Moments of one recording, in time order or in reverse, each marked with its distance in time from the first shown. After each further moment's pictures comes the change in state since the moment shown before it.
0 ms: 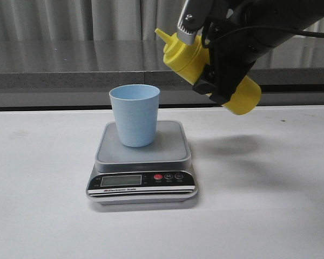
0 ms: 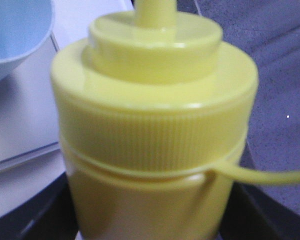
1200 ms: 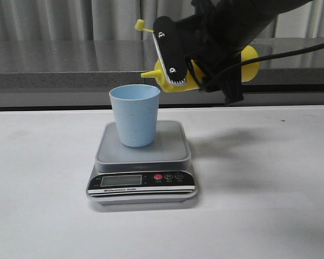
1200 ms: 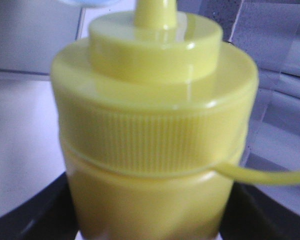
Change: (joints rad) left arm 0.000 0.000 0.000 0.000 0.000 0.000; right arm 0.153 0.070 -0.106 -0.543 0.346 -0.002
